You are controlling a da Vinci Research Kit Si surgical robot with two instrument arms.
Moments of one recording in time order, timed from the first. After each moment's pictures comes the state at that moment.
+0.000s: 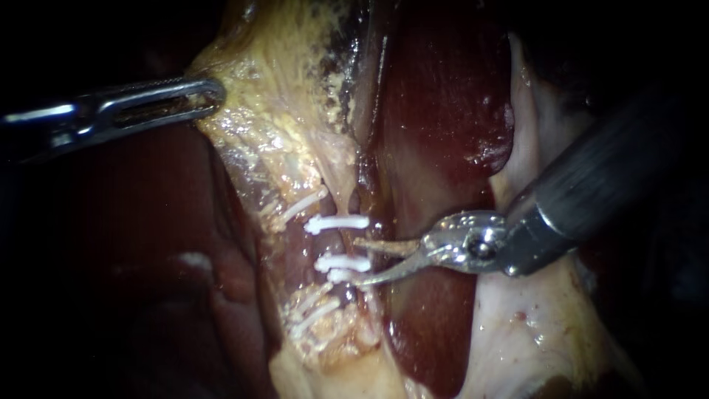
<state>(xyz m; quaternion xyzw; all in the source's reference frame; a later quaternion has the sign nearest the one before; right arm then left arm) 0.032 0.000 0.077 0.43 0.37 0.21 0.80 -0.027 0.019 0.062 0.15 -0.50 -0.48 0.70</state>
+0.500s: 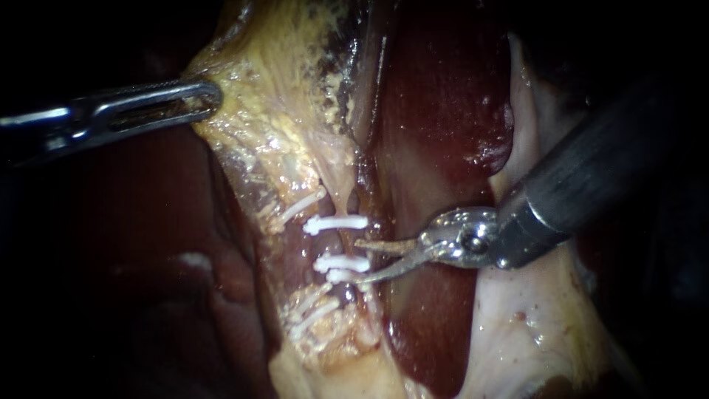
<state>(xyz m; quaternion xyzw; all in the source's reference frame) 0.032 0.002 0.079 0.42 0.35 0.21 0.81 -0.027 0.018 0.061 0.15 -0.51 -0.48 0.70</state>
